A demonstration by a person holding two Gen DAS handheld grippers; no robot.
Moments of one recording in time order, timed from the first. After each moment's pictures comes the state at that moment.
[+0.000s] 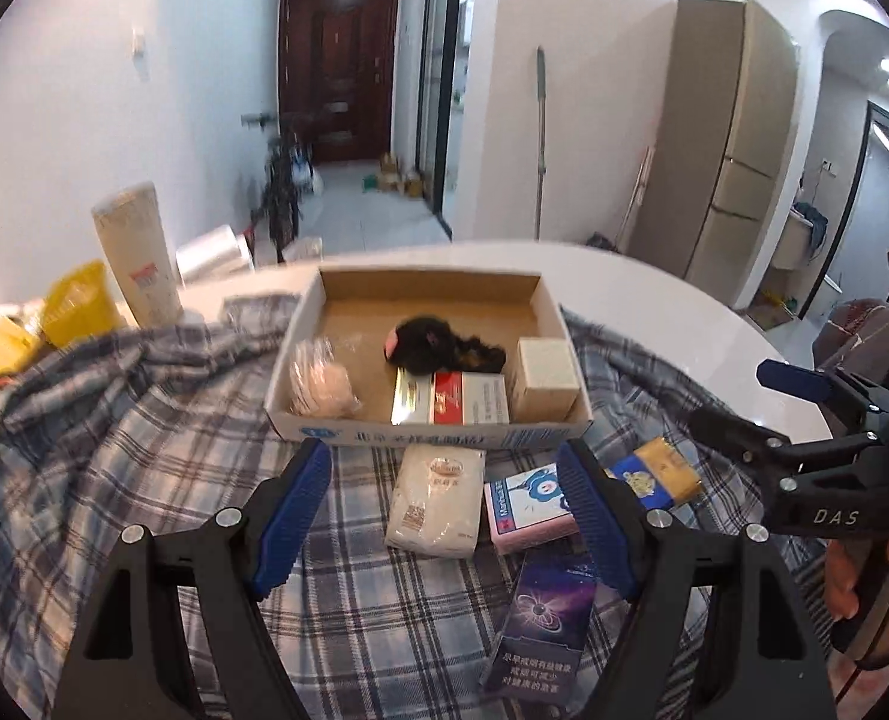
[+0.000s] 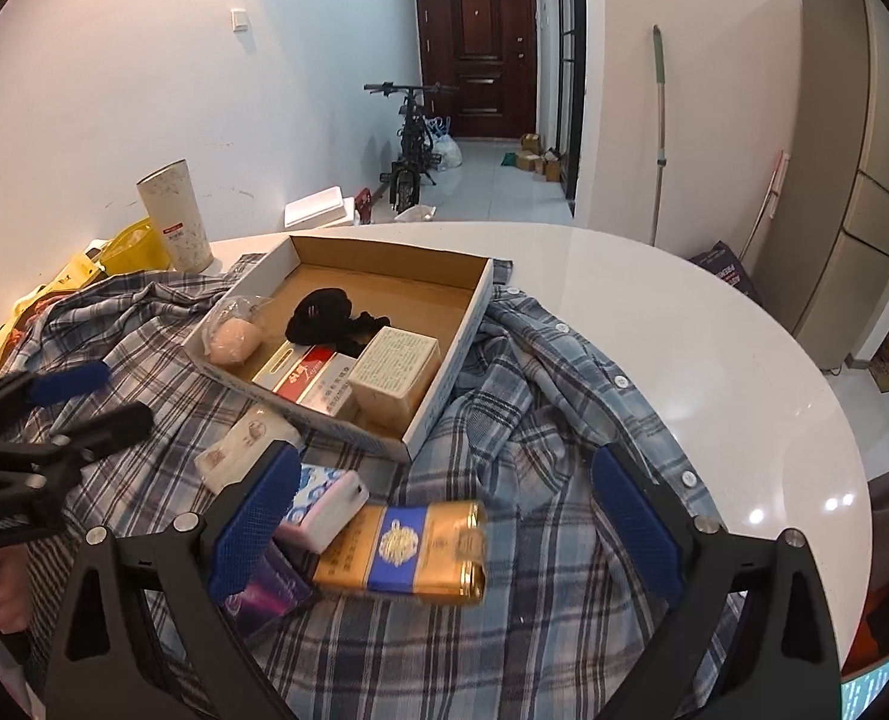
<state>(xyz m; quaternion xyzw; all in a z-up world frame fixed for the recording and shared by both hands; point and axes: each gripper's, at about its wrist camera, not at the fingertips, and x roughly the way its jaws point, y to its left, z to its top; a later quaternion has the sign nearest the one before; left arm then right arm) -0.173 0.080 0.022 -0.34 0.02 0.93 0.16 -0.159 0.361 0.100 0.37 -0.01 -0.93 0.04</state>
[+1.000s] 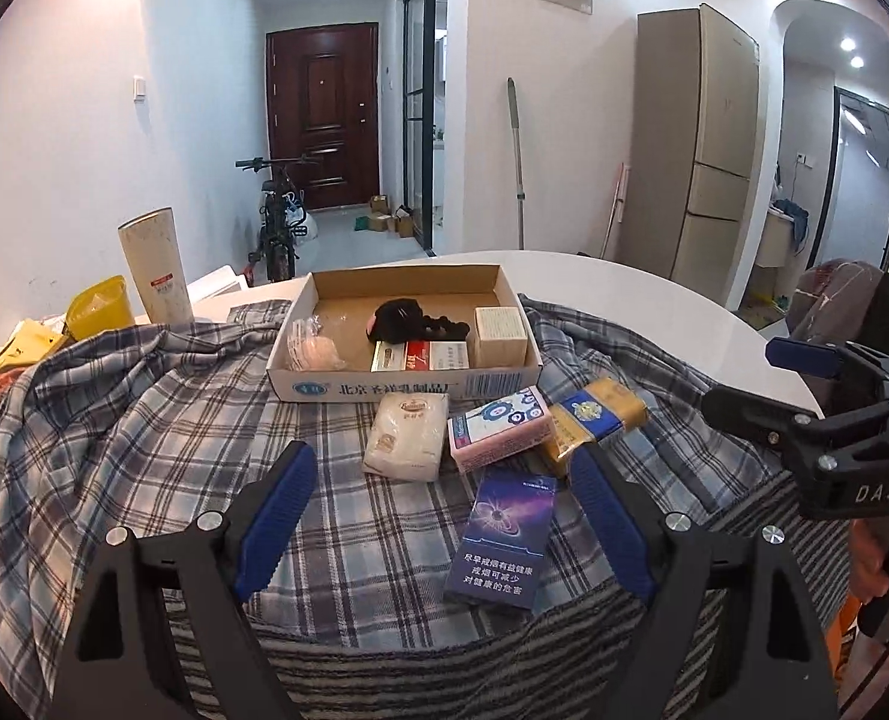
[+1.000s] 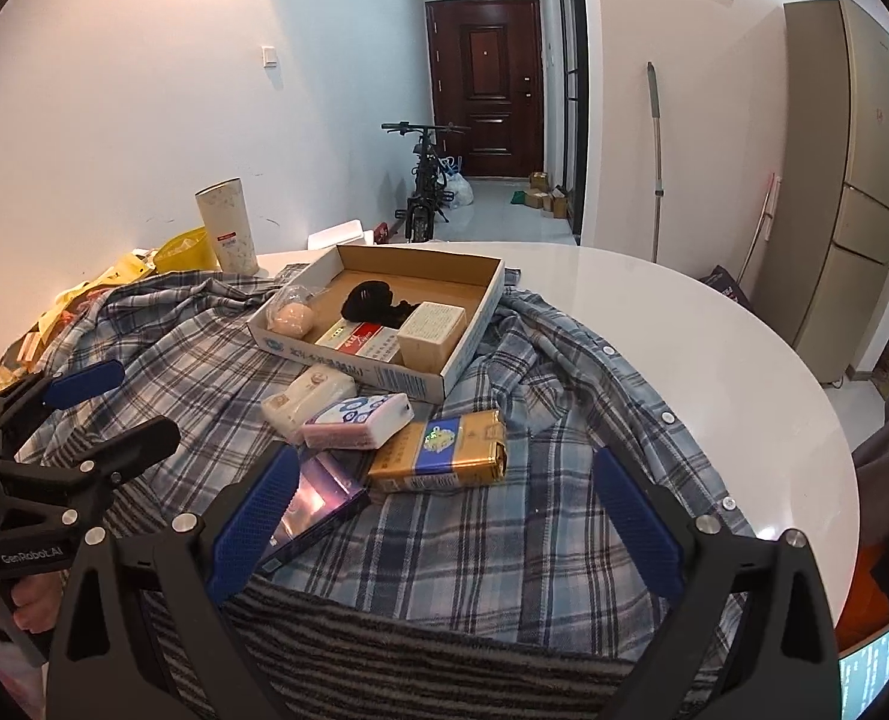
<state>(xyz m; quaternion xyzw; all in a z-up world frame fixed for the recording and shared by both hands) -0.088 0.080 0.006 -0.30 0.04 0.94 0.17 -0.064 0.357 0.105 0.32 0.00 -0.94 0.05</state>
